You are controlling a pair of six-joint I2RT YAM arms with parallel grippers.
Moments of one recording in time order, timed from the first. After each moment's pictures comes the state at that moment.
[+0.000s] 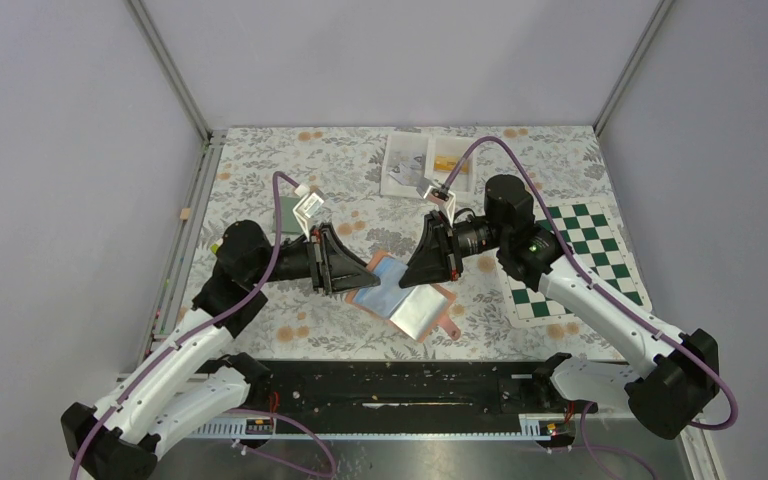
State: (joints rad) left arm -0.58 0.79 0.73 0.12 0.90 -0.86; right arm 0.63 1.18 0.98 0.01 -1.22 0.43
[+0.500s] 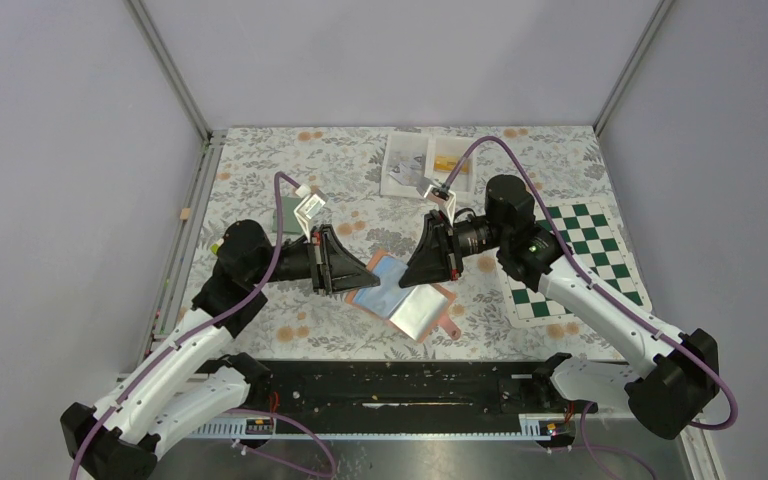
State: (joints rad) left arm -0.58 0.79 0.74 0.10 0.90 -0.84; right arm 0.63 1.18 0.98 0.05 -1.22 0.45
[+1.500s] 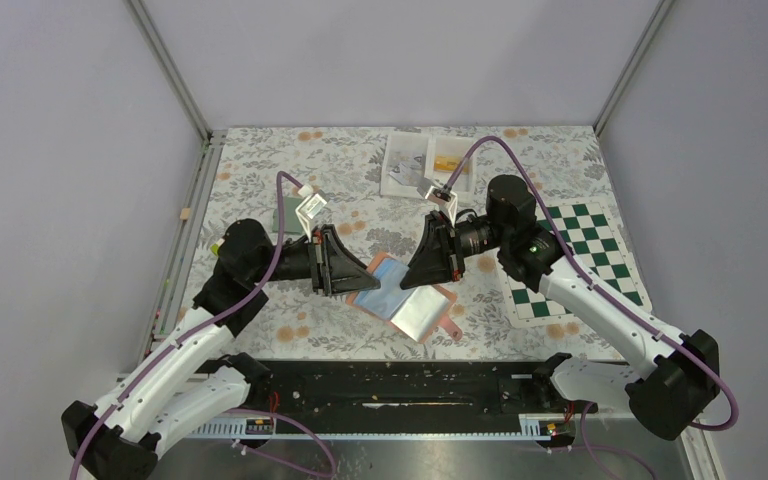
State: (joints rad) left arm -0.58 0.80 0.74 0.12 0.93 -0.86; right arm 0.63 1.17 0.98 0.07 -1.25 0.45
